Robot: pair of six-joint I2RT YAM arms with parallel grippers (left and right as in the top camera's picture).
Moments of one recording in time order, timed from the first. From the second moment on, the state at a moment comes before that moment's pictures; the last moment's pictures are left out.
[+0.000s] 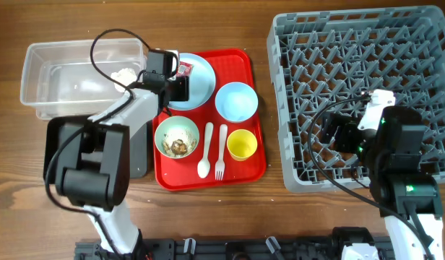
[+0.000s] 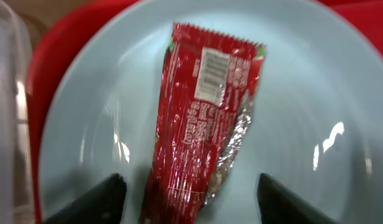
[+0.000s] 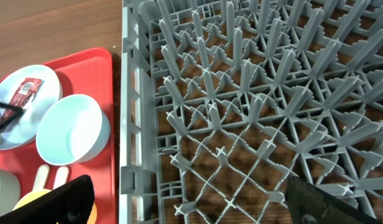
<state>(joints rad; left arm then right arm) -0.21 1.96 1.14 -0.17 -0.02 -0.14 -0.02 0.85 0.83 -0.70 -0.10 0.17</state>
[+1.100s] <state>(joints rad) 0.08 1.59 1.14 -0.42 -0.05 -0.34 -0.02 0.85 0.83 -0.70 -0.10 0.17</state>
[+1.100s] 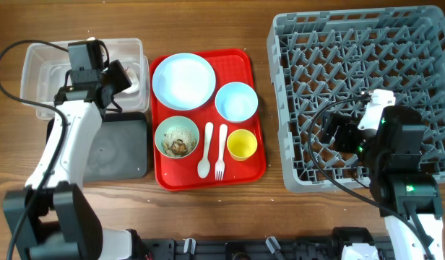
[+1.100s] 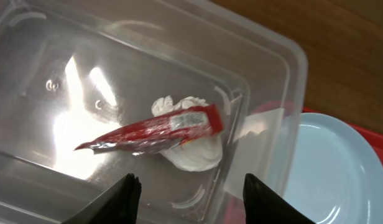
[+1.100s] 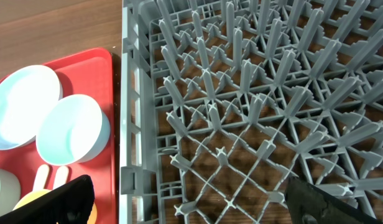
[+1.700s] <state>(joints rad) -0.50 1.77 1.15 -0.76 0.07 -0.34 -0.02 0.85 0.83 -0.70 -0.10 0.17</state>
